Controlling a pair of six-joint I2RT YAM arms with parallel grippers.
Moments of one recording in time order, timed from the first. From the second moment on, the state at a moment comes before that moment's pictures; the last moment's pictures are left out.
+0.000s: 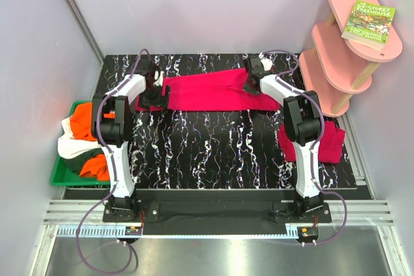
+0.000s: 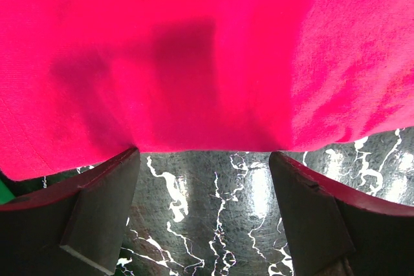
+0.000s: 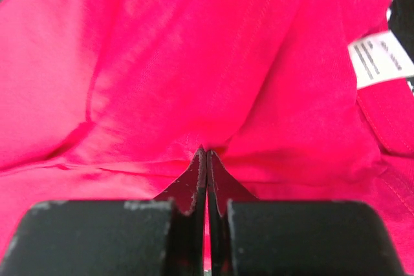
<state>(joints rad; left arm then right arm) -0.09 2.12 1.63 -0.76 0.08 -0.02 0.33 2.23 1.73 -0.41 0.29 0.66</state>
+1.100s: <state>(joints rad) -0.09 2.11 1.59 -0.74 0.08 -0.01 0.33 2.60 2.38 -0.41 0.28 0.56</state>
